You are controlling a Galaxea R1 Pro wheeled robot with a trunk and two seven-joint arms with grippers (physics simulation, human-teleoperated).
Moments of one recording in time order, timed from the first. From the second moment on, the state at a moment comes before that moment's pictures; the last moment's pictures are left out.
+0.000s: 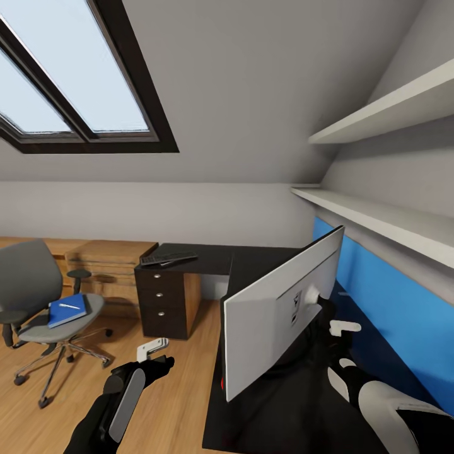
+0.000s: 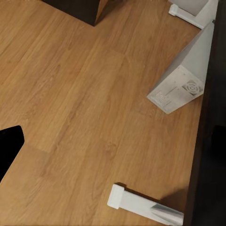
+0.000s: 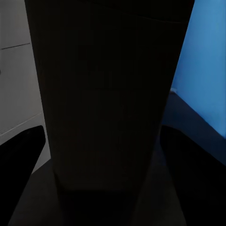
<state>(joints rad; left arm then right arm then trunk) -0.34 -0.06 0.02 -1.15 0.41 0.69 0.31 -0.81 -0.11 -0.06 -0.06 0.03 -0.50 -0.18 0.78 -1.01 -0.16</state>
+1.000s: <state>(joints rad) -0.34 -0.06 0.02 -1.15 0.41 0.69 0.31 -0.81 -0.11 -0.06 -0.06 0.04 -0.50 -0.18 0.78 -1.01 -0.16</state>
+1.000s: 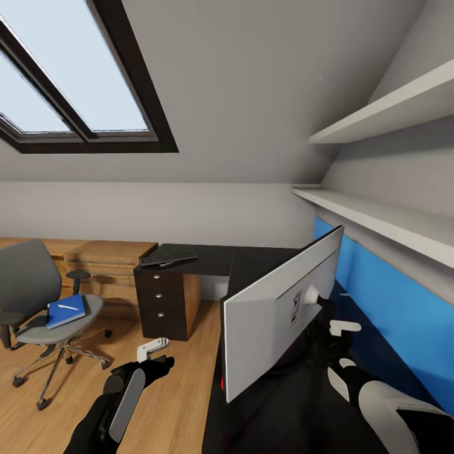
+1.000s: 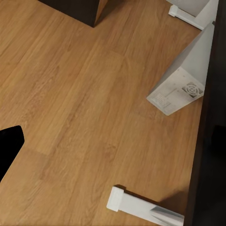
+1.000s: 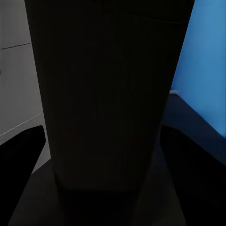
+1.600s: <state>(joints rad) -0.34 -0.06 0.02 -1.15 0.41 0.69 0.31 -0.81 -0.11 -0.06 -0.06 0.04 -0.50 -0.18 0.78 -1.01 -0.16</state>
